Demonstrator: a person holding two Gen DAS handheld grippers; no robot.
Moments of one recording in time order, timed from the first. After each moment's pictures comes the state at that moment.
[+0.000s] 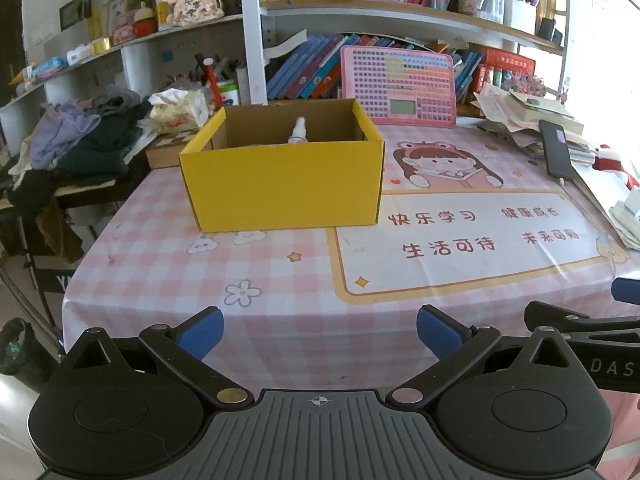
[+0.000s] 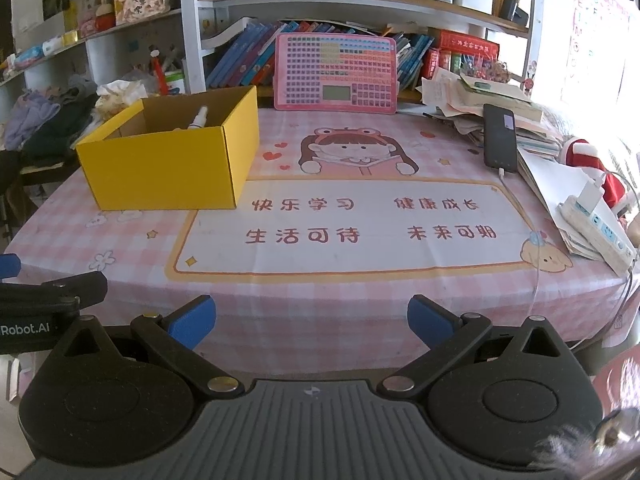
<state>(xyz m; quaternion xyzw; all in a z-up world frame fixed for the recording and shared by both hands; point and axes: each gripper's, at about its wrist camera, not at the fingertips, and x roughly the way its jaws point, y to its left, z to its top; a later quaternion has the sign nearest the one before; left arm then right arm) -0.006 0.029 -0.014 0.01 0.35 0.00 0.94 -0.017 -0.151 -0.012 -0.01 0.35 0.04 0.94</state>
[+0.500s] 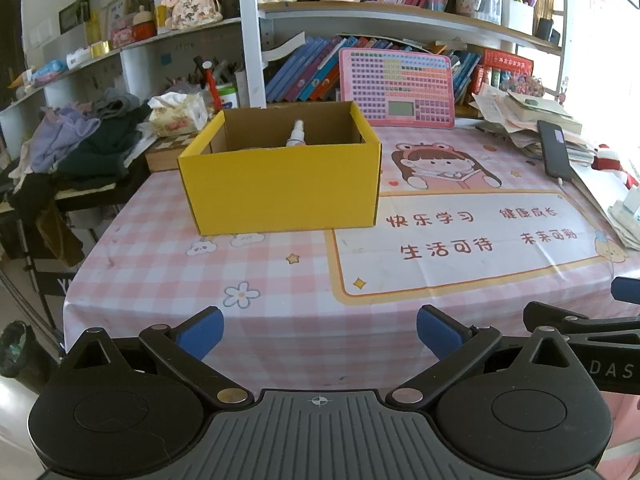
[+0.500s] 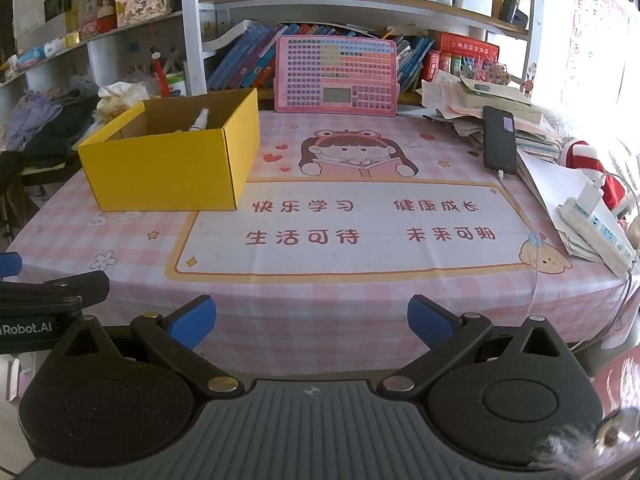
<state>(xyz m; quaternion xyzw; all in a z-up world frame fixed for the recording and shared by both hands) -0.008 0.027 -0.011 0.01 0.34 0.01 0.94 -0.019 -0.153 -0.011 -0.01 0.34 0.04 0.94</state>
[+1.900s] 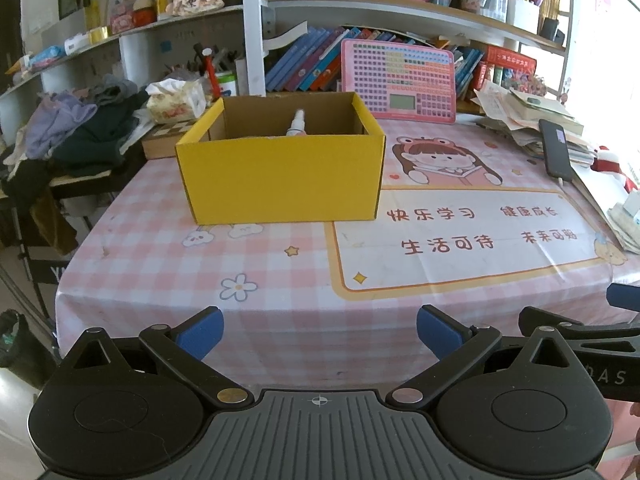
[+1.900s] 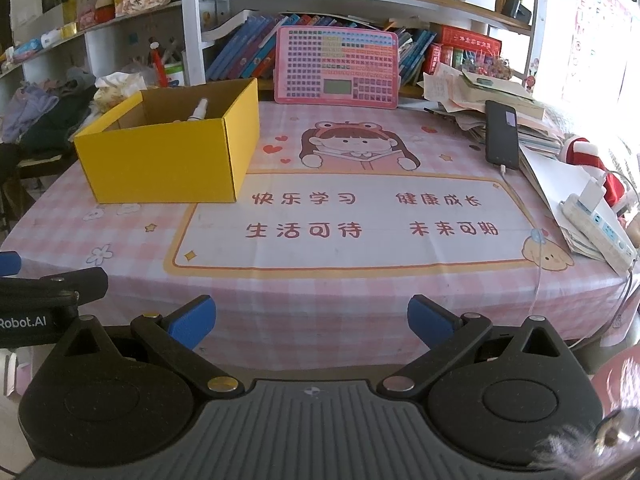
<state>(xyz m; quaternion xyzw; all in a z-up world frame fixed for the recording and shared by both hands) 0.001 0.033 -0.017 0.00 0.36 0.00 0.93 -0.012 -0.148 -0.015 -0.02 0.36 0.04 0.93</state>
